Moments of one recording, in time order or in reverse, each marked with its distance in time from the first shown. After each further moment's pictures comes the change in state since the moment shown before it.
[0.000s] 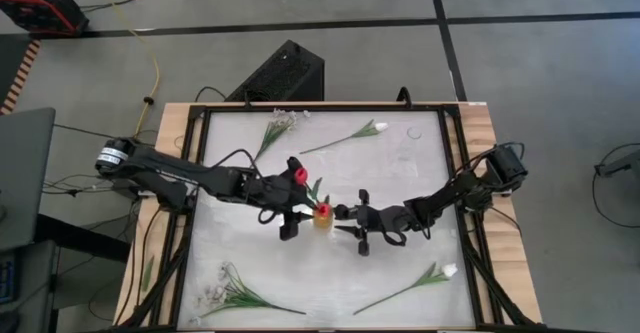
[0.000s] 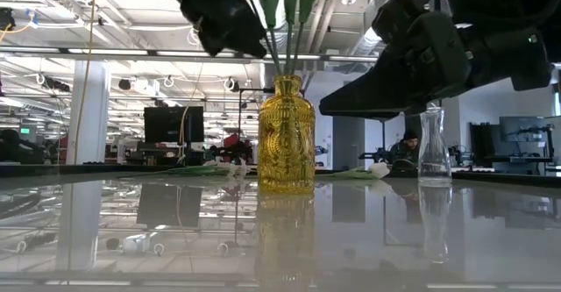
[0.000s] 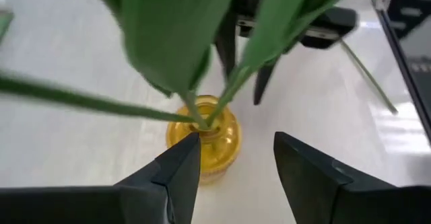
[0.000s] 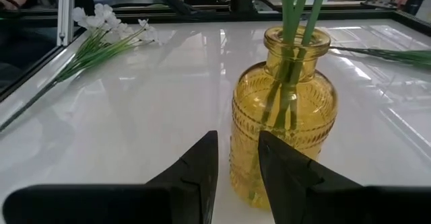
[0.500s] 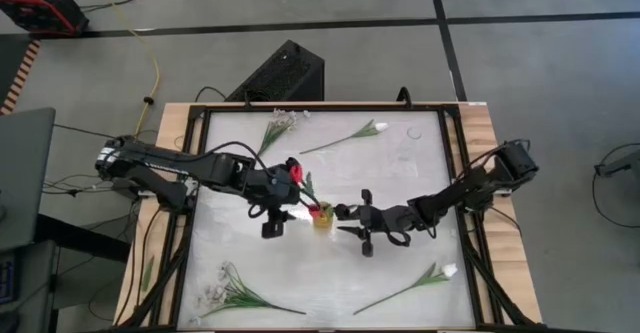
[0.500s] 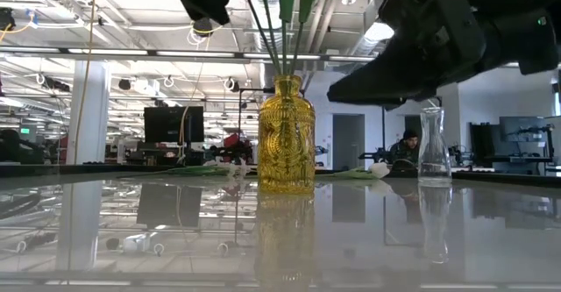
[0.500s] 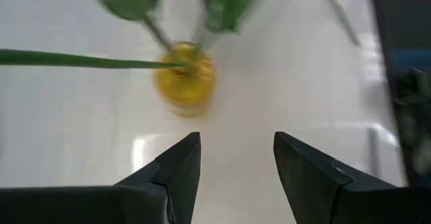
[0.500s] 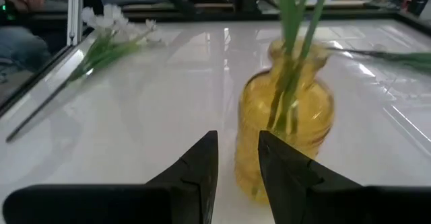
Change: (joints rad) left arm 0.000 0.000 0.282 -0.529 0.133 0.029; right arm 0.018 -0.107 0.000 -0.126 0.000 0.004
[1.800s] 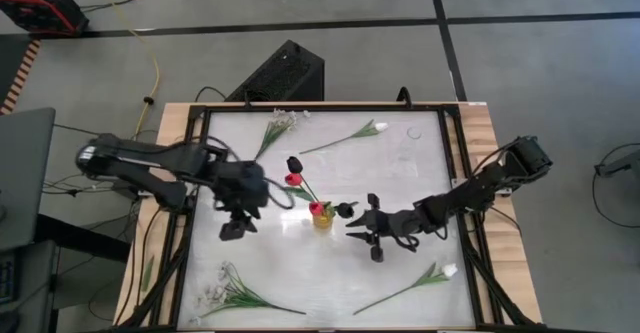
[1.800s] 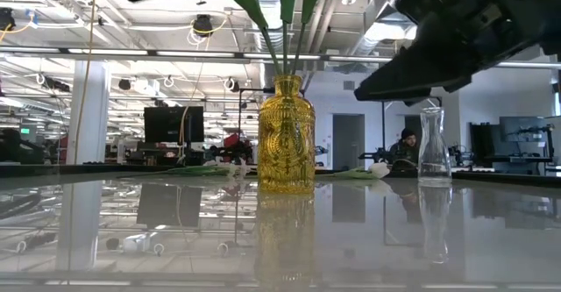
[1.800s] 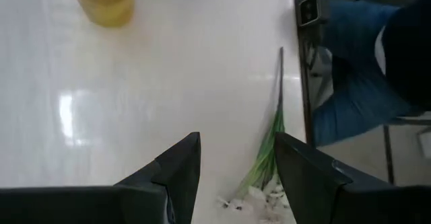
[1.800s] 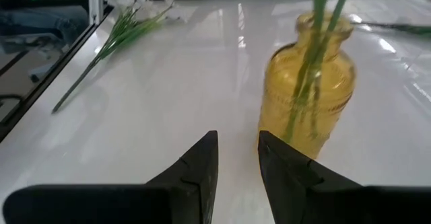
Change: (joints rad) left arm -0.014 -0.189 0.000 -0.297 0.251 -0.091; right arm 0.063 -0.108 0.000 -0.225 -0.011 0.085
